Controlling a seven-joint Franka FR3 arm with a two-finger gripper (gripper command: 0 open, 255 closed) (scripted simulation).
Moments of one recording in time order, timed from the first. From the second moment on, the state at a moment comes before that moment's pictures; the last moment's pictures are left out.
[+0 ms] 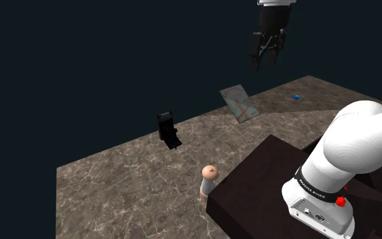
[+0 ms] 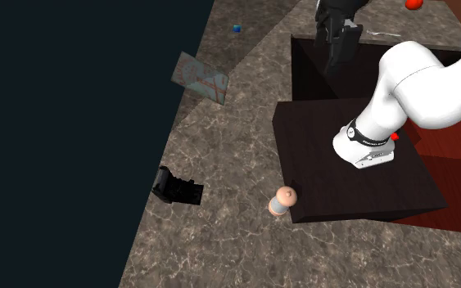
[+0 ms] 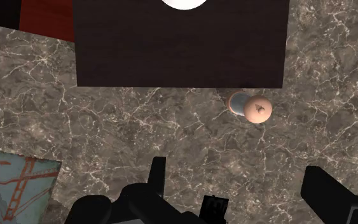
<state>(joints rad) 0.02 -0.79 -0.03 -2.36 0.03 1.49 0.05</state>
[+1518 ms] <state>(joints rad) 0.06 -0.12 0.06 -2.33 0.03 2.11 0.14</state>
